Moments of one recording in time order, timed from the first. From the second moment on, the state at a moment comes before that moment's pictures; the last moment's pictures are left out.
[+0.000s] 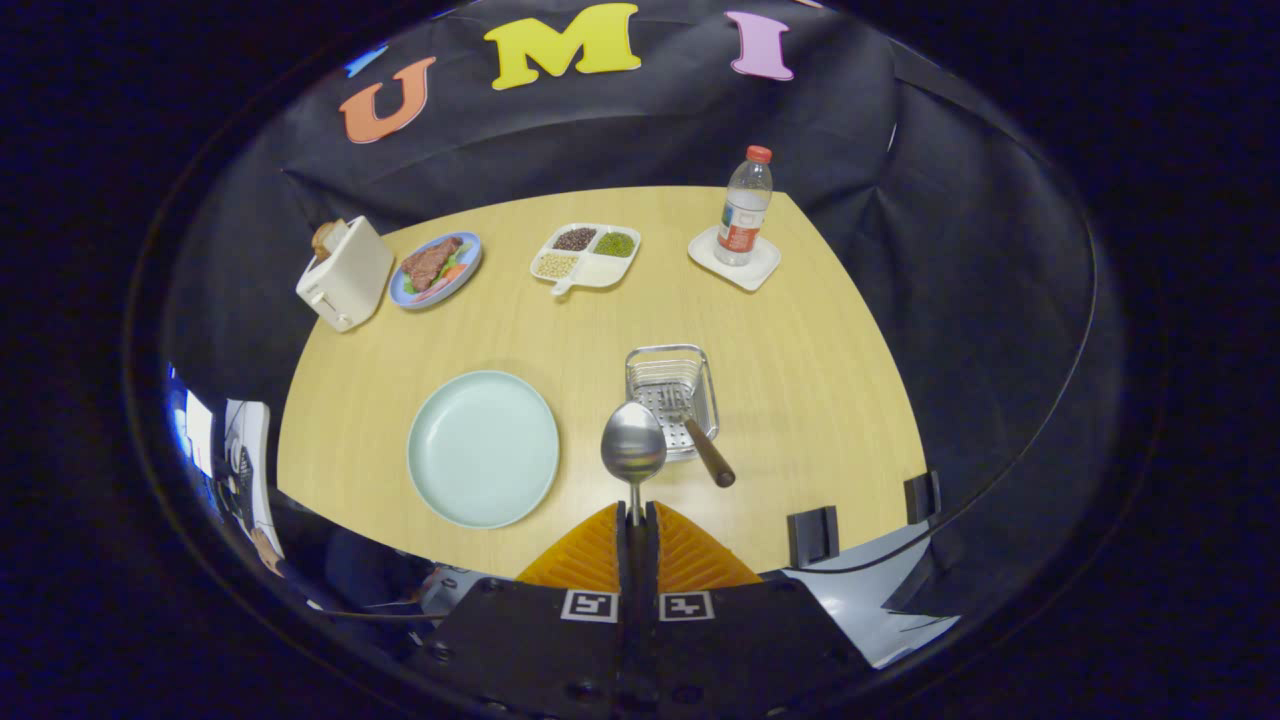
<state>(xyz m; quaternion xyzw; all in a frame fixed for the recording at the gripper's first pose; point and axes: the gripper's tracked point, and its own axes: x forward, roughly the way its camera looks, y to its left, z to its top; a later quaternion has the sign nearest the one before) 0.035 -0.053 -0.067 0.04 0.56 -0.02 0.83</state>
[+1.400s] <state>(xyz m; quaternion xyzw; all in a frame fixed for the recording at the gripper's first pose) 0.086 -0.068 -0.091 0.05 0.63 -0.03 0.78</state>
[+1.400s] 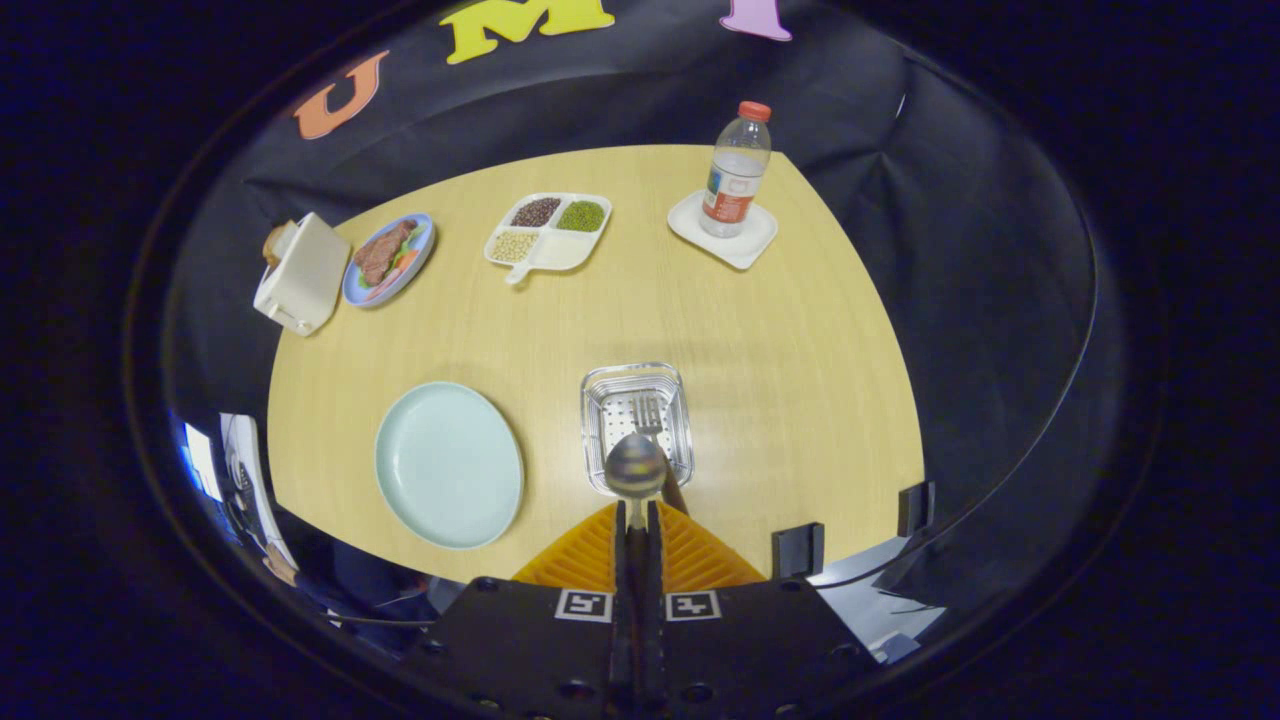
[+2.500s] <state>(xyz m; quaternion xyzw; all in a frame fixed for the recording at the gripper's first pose) 0.063 -0.048 0.017 0.06 0.43 0.02 0.90</state>
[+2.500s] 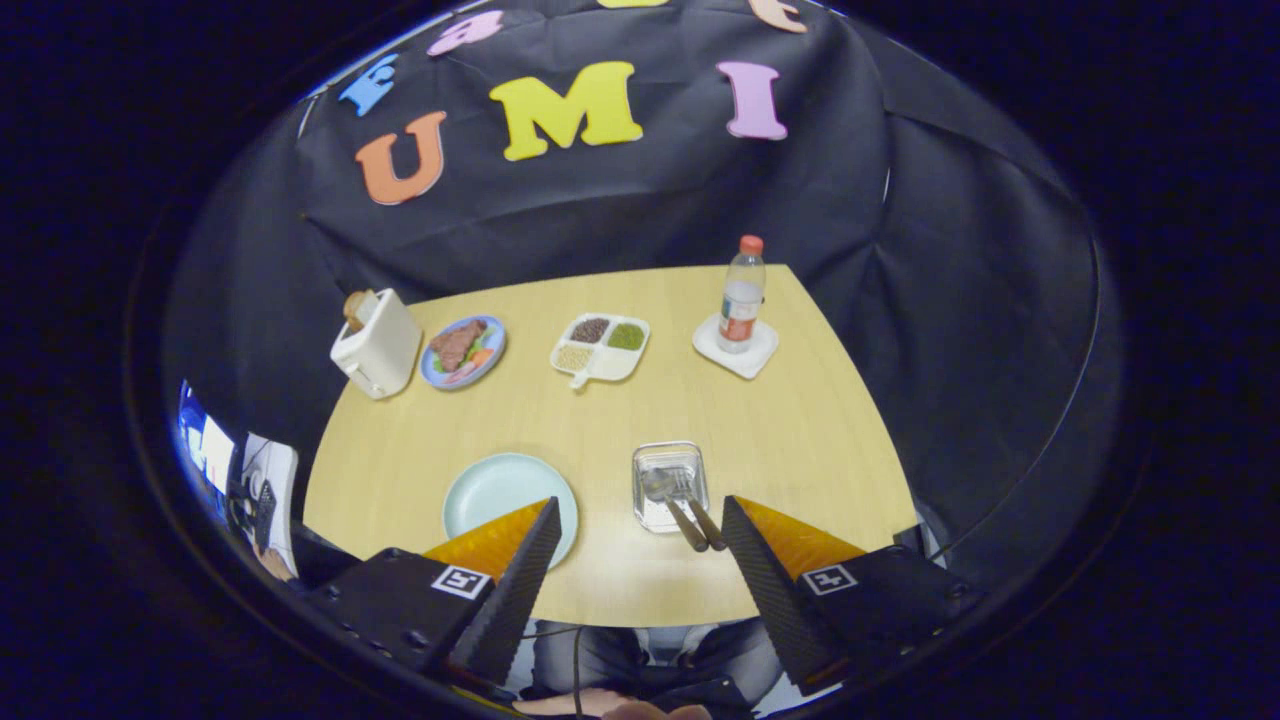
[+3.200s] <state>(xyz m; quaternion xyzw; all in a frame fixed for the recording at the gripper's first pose) -0.037 -0.035 0.123 0.05 -0.03 -0.03 1.00</state>
